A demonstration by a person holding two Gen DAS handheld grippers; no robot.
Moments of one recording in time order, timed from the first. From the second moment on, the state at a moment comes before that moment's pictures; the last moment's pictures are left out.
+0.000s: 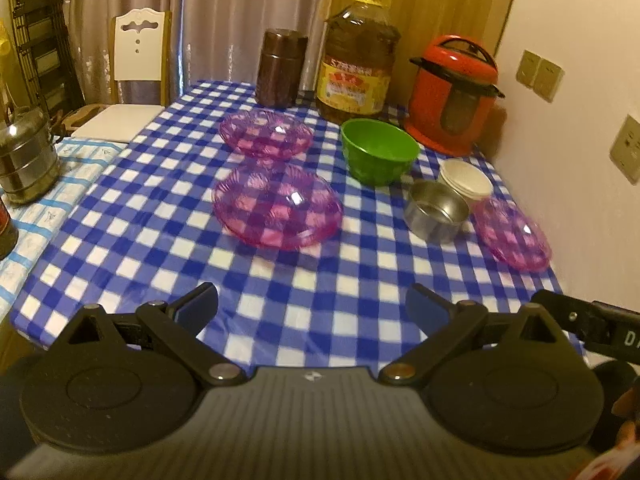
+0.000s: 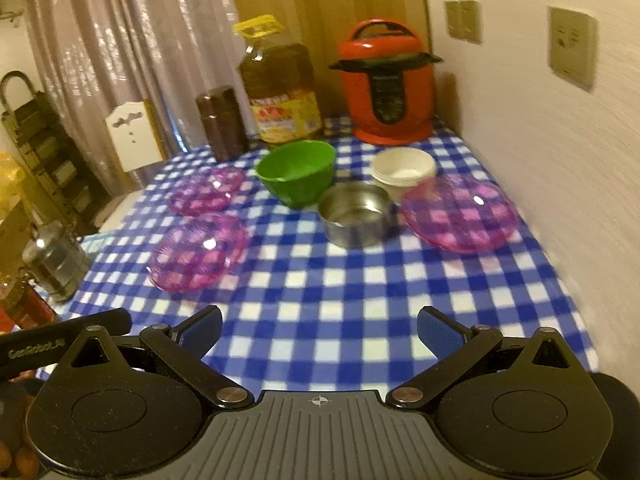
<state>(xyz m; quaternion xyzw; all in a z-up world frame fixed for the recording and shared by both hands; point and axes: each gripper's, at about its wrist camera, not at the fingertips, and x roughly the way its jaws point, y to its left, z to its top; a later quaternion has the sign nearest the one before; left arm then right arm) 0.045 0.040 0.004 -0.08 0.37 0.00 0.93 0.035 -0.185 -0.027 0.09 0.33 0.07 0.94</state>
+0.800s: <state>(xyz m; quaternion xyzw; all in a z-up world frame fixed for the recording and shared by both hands) 0.228 0.137 -0.090 -0.08 0.38 0.04 0.92 0.248 -0.113 -0.113 0.08 0.36 0.16 0.92</state>
